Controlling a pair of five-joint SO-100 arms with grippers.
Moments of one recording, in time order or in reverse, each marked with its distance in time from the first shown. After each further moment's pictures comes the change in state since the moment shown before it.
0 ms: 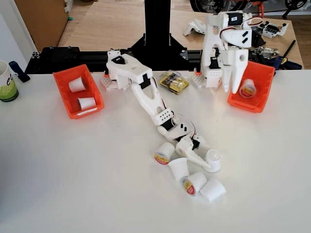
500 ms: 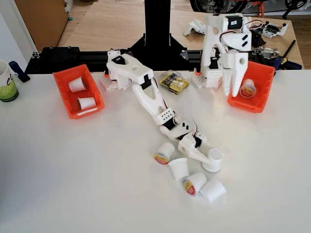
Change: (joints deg) arm 0 -1.1 -0.3 -1.1 -1.1 -1.1; arm 1 0.0 0.0 3.1 -4.0 0.0
